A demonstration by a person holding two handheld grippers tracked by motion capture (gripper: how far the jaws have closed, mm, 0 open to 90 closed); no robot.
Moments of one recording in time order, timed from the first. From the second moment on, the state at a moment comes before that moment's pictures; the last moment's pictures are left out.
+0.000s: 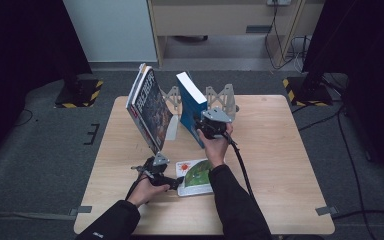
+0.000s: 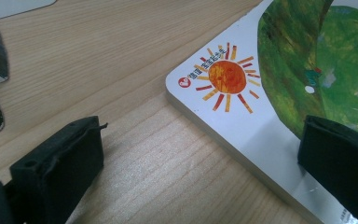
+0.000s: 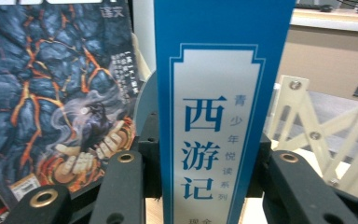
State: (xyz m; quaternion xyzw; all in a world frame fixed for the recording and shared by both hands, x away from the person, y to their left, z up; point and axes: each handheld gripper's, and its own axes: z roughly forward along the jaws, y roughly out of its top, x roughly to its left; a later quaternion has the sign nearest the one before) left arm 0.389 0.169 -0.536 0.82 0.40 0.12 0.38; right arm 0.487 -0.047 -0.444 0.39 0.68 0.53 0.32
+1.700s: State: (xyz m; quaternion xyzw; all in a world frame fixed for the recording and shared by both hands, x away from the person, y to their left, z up) left arm 0.389 0.168 -0.536 0.82 0.40 0.12 0.38; right arm 0.493 -0.031 -0.459 0.42 0.70 0.51 0.28
